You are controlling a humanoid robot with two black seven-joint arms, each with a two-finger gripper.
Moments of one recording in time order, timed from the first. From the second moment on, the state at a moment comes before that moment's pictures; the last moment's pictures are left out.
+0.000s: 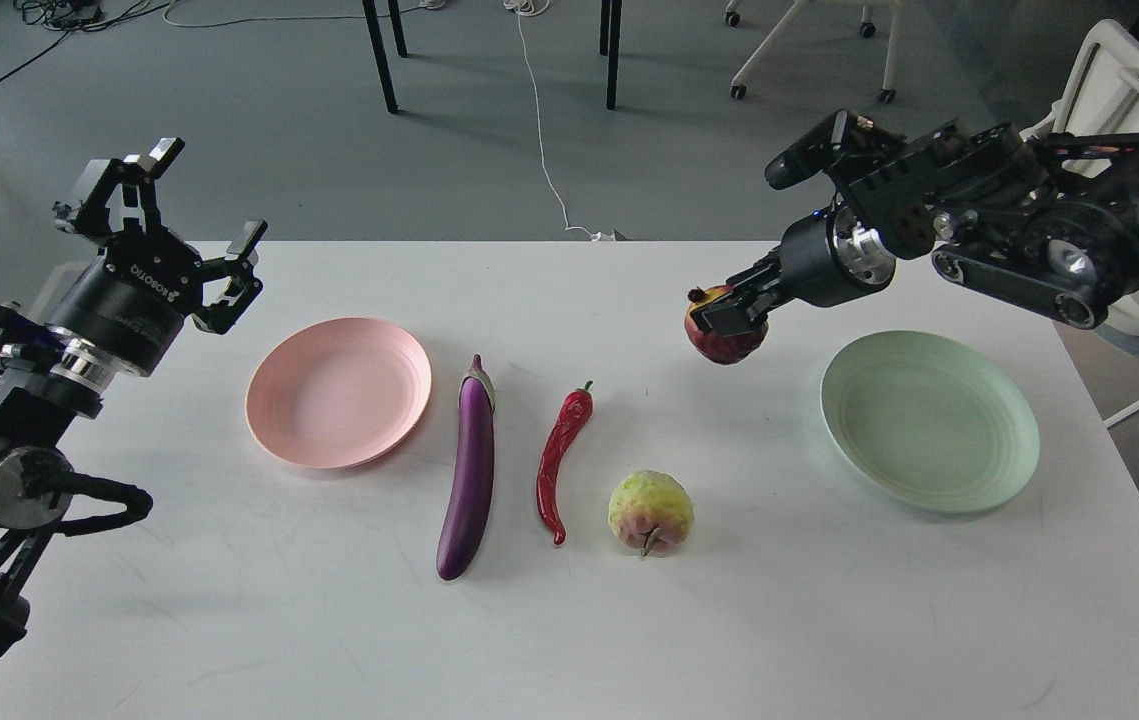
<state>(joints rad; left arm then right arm) -0.28 0.48 -1.24 -1.19 0.44 -0.44 -0.29 1.58 -0.44 -0.55 0.90 -1.32 0.34 0.49</state>
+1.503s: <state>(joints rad) -0.25 0.47 -1.24 -1.23 0.44 -0.44 -0.29 1.66 -0.50 -0.59 1.22 -1.42 0.30 0.49</state>
